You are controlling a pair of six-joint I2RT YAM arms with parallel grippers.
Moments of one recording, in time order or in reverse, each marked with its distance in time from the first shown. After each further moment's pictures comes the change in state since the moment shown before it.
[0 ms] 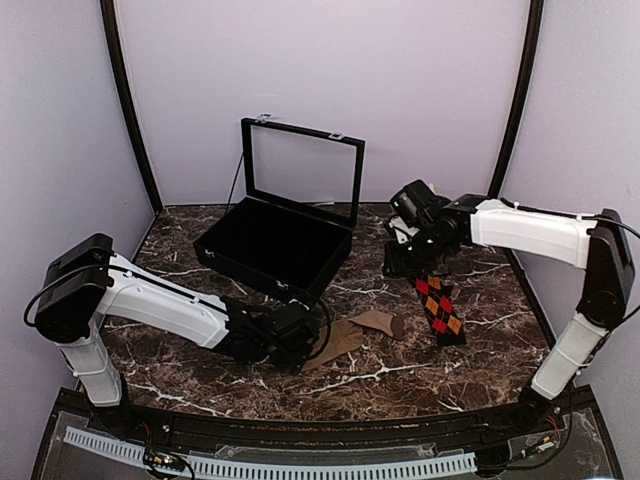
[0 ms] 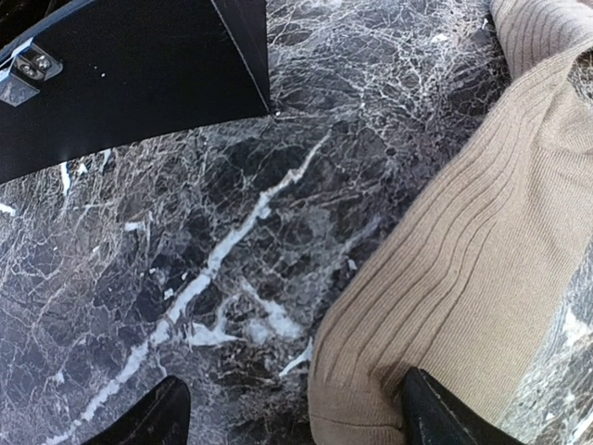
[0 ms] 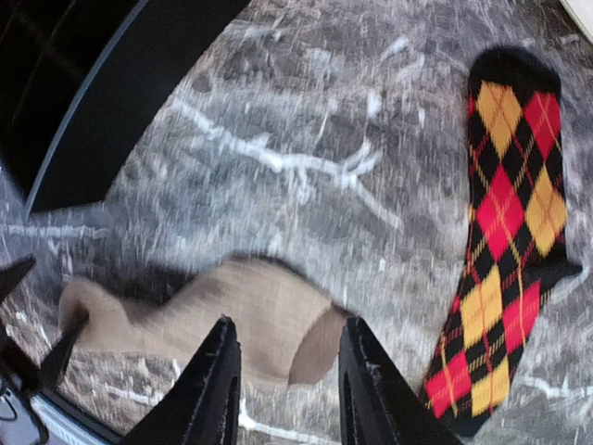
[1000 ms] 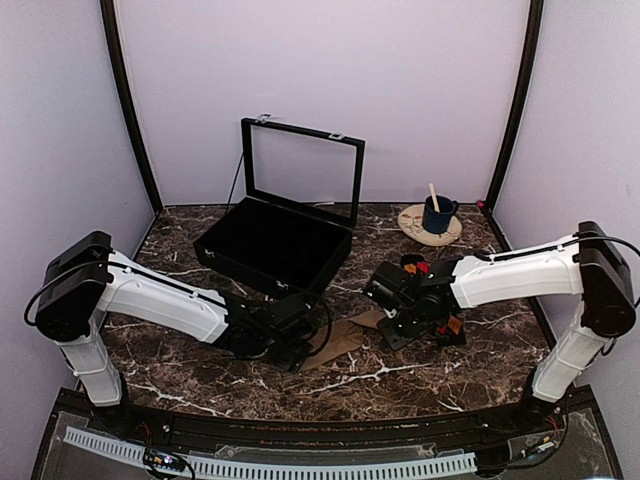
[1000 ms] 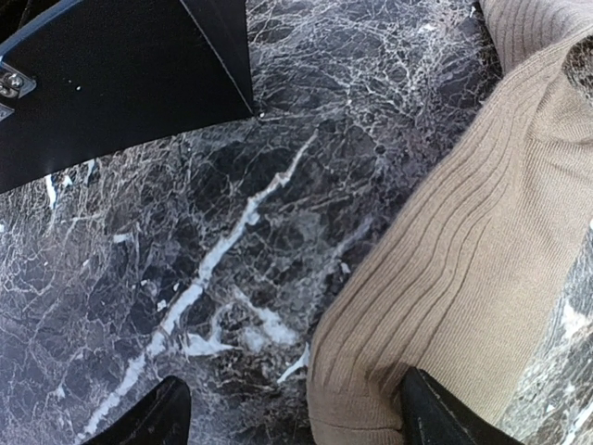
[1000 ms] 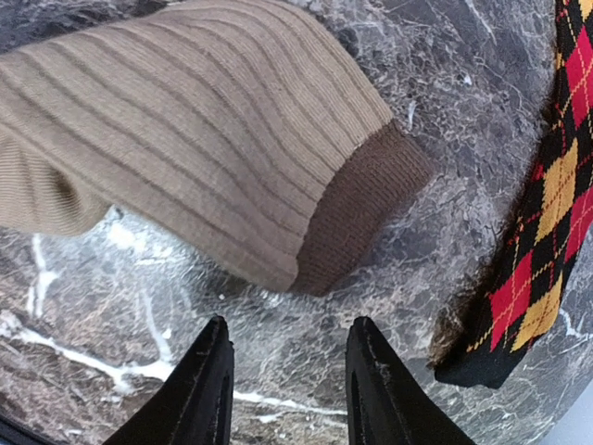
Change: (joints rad) left arm 0.029 -0.002 0.012 -0.002 0.061 0.065; right arm 0.325 -0.061 -0.325 0.010 0.262 0.013
